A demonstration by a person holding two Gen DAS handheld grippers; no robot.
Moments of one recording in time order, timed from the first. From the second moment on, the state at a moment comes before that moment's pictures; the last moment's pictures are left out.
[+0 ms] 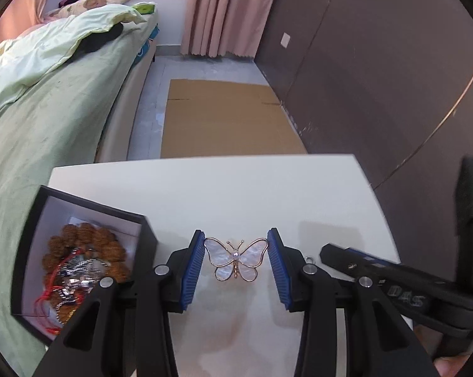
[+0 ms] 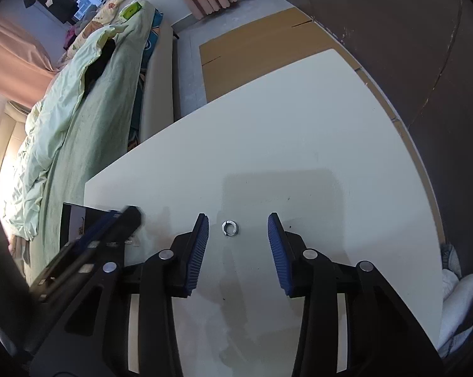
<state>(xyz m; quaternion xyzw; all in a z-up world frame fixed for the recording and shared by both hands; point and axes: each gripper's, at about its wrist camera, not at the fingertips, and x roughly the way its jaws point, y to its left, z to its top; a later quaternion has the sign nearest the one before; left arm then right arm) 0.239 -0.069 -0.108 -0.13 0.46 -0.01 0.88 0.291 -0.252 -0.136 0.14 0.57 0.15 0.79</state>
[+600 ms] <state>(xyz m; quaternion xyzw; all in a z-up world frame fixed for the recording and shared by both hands) 0.208 -0.007 -0.072 -0.17 0.42 0.00 0.89 0.284 -0.189 -0.152 -0.06 0.55 0.10 0.83</state>
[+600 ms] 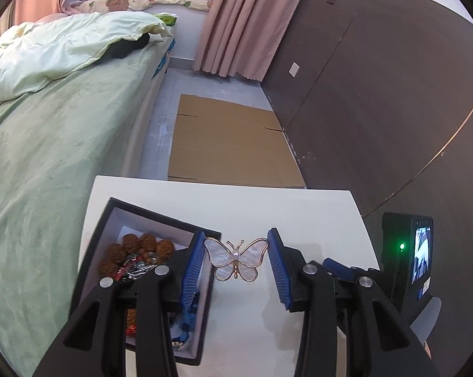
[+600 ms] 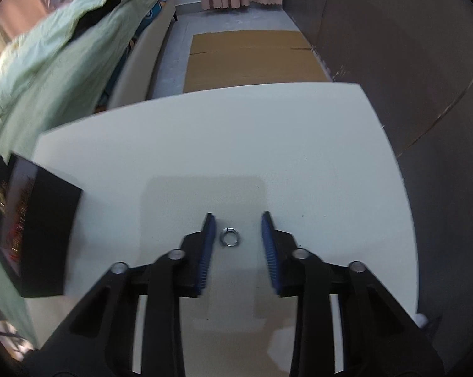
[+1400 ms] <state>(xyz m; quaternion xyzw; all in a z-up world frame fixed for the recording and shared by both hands) 0.173 0.032 -0.084 -0.23 0.42 0.01 0.88 0.242 -0.180 -0.093 0.09 0.48 0.21 0.84</state>
